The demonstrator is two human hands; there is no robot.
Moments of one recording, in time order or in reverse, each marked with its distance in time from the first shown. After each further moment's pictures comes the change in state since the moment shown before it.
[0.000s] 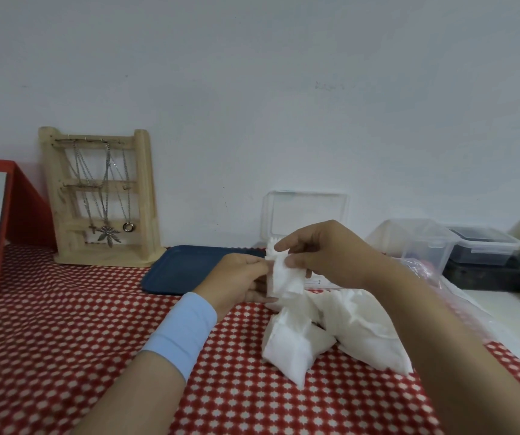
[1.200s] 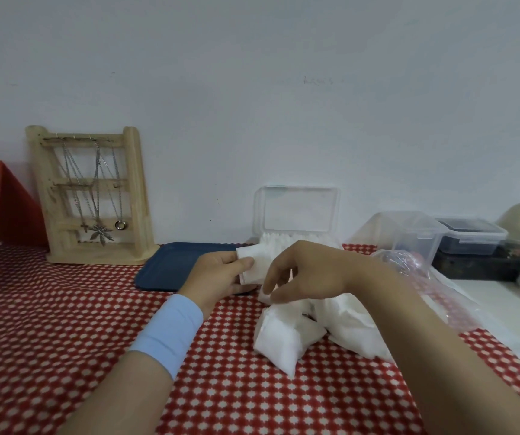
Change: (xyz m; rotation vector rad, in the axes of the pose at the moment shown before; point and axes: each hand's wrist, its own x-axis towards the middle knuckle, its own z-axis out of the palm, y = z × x) left_hand 0.005 -0.015 -0.014 -0.004 0.186 0.057; right_hand -0.007 -0.007 0.010 -0.318 -0.368 0.097
